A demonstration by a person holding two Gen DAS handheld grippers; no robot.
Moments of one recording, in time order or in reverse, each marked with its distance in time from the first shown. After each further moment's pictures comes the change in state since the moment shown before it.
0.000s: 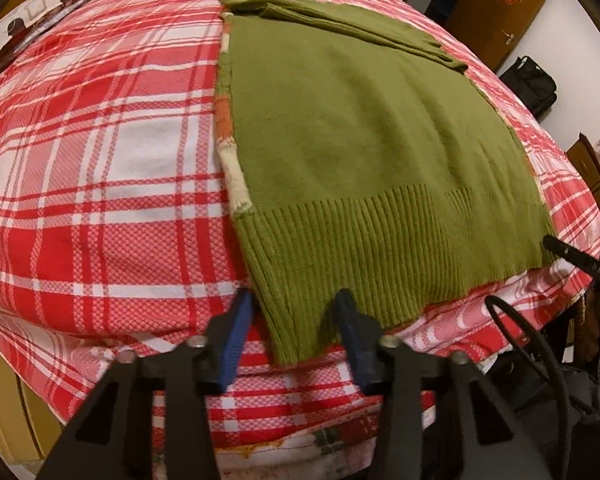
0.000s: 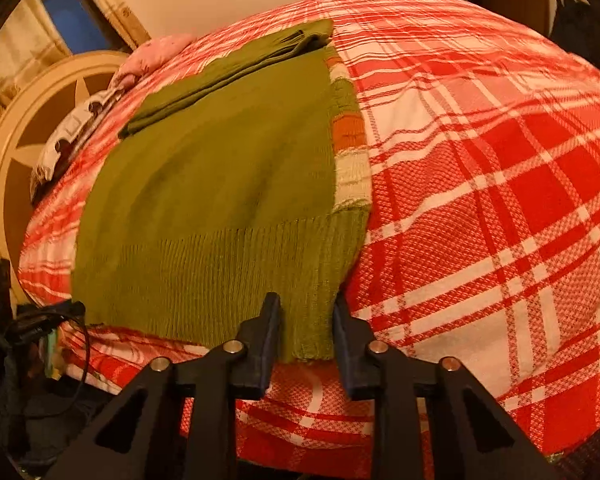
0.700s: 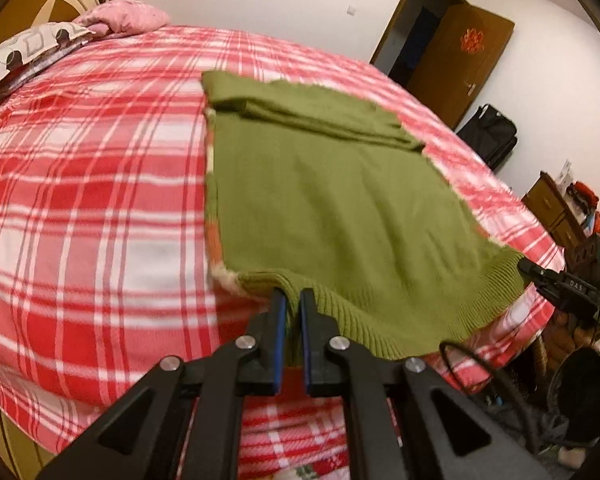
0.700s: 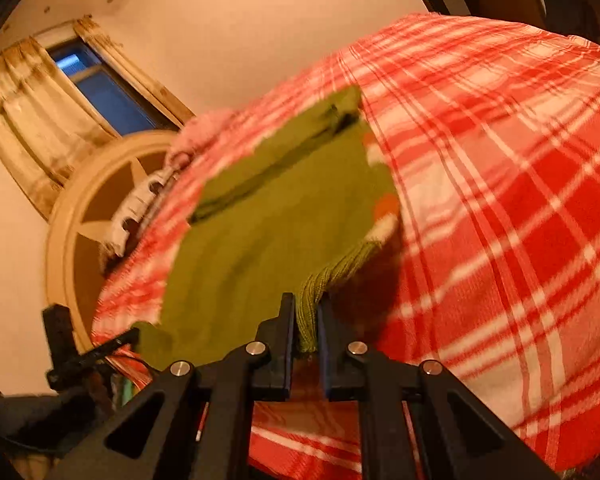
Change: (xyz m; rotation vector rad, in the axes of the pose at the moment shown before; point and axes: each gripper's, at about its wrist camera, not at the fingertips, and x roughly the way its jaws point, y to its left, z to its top) left arm -0.052 0.015 0.035 0.007 -0.251 -0.150; right arm -0.044 -0.013 0.023 0.130 -0.230 0.295
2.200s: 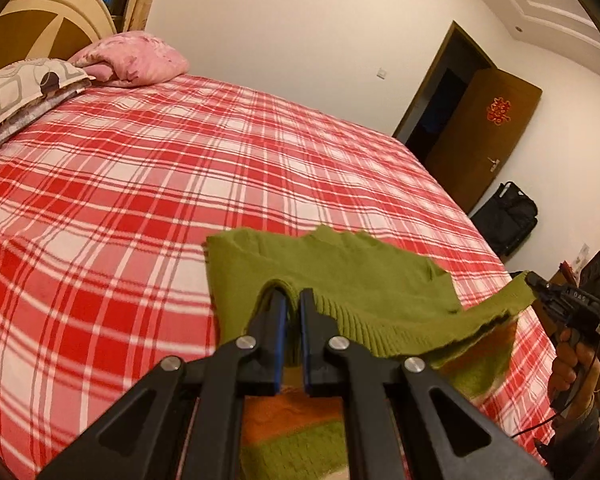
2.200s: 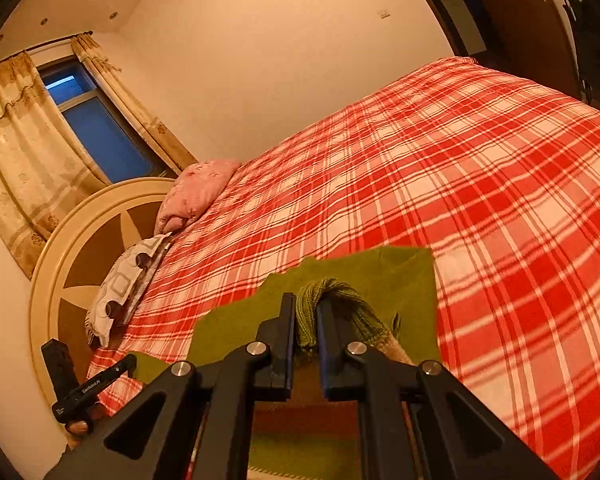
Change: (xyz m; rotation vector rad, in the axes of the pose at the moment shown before) left arm 0.089 0.059 0.240 -0.102 -0.194 0.024; right arm 0.158 0.048 0.278 -0.056 -0.101 -0.016
